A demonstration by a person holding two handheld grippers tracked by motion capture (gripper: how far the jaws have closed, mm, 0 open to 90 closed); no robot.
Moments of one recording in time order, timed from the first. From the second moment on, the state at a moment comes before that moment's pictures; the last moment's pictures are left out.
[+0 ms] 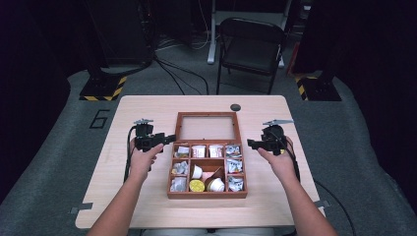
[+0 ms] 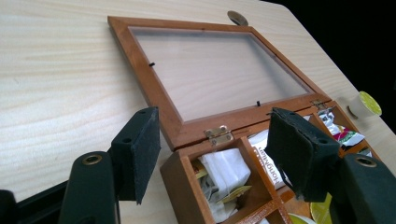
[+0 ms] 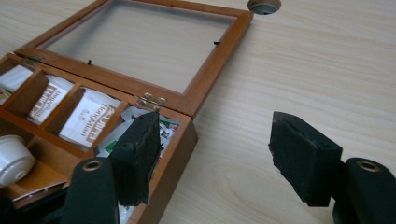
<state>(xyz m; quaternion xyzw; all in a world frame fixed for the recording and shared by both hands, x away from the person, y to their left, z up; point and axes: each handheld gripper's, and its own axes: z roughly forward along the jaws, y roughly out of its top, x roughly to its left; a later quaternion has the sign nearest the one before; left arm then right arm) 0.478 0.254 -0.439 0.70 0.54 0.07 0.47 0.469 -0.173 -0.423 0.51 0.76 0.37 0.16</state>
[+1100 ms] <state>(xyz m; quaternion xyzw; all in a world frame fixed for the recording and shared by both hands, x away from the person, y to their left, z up) 0.528 0.238 -0.466 0.71 0.56 0.05 0.43 0.523 -0.143 -0.437 0.52 0.76 0.37 0.11</state>
